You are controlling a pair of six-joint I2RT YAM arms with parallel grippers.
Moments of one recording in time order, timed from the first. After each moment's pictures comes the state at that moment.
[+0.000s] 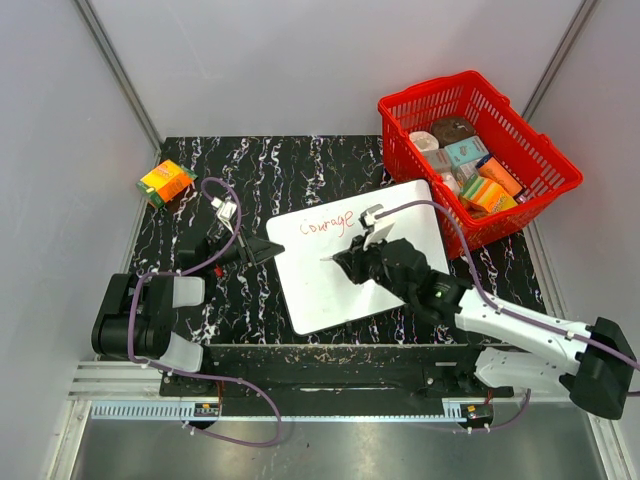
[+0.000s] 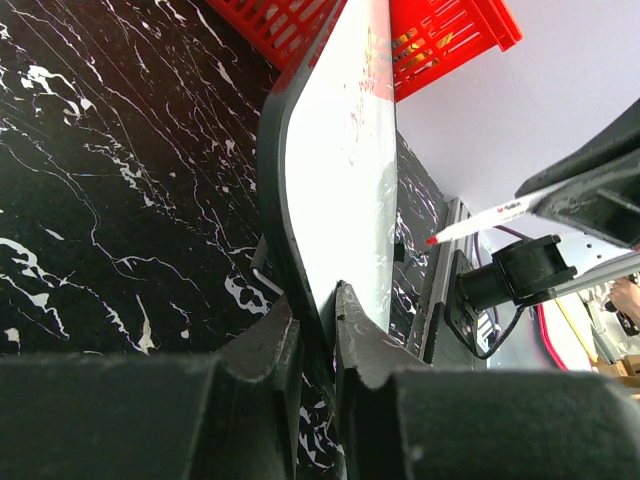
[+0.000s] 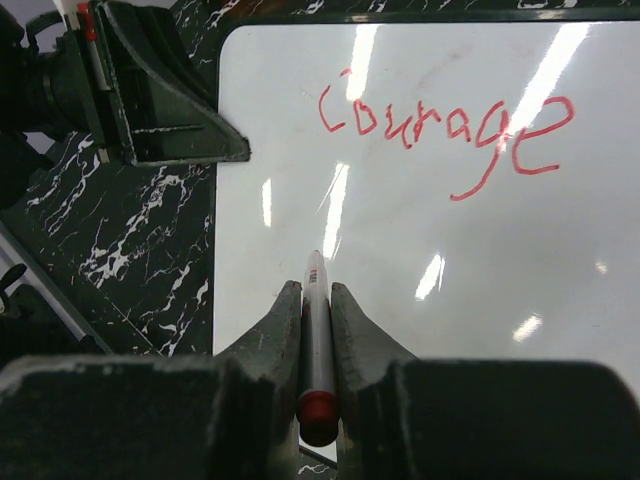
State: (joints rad) left arm -0.05 1.47 0.36 1.05 1.07 -0.72; right arm 0.96 1.06 0.73 0.07 0.21 0.39
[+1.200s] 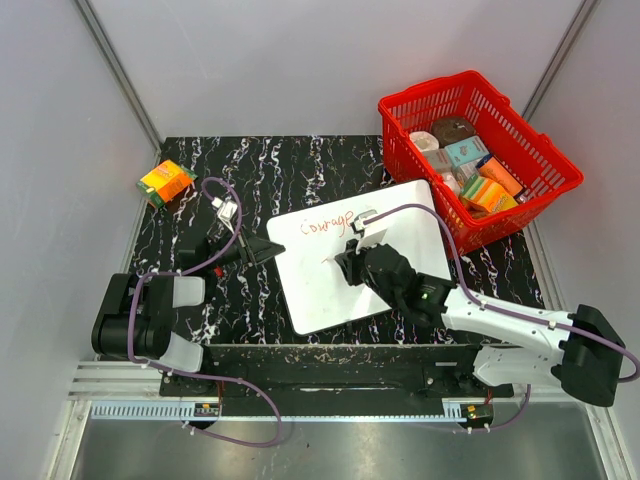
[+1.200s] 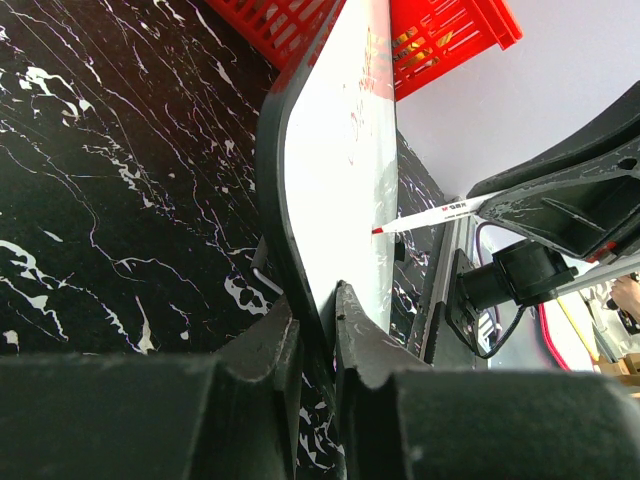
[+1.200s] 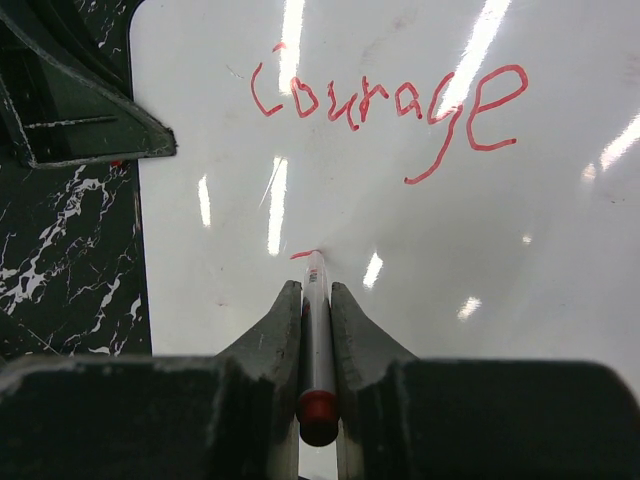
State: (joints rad) left arm -0.05 1.47 0.36 1.05 1.06 -0.72; right arm 1.03 1.16 0.73 0.08 0.41 0.38
